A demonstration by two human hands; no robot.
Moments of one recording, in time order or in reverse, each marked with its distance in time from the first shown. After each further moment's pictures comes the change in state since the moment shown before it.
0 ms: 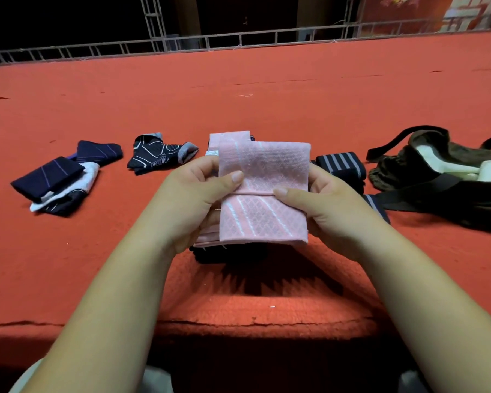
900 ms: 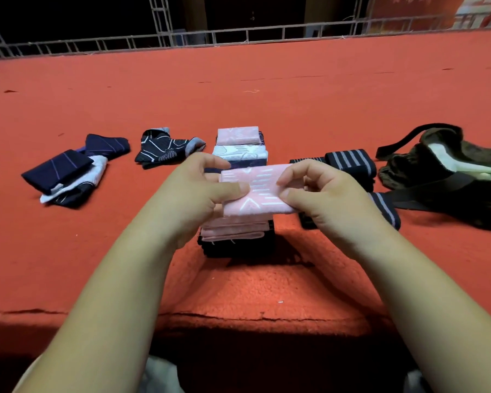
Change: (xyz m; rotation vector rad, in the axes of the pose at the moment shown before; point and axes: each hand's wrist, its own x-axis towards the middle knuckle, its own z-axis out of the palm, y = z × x) left_hand -0.003 0.003 -0.013 0.166 0.130 -0.064; right_hand -0.001 0.002 0.015 -0.406 0.213 -0.150
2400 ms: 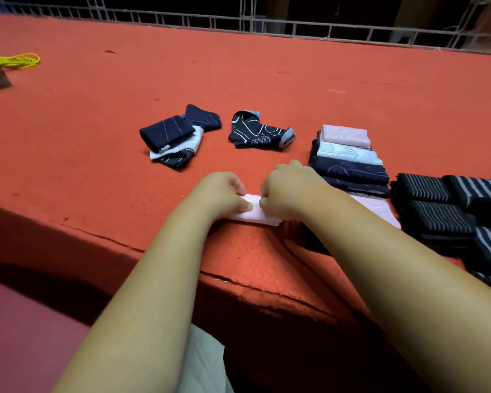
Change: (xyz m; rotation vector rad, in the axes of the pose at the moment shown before) left_hand 0.029 -0.080 -0.170 0.727 0.192 -0.119; right_hand 0.088 -0.017 0.232 -1.419 -0.540 -0.232
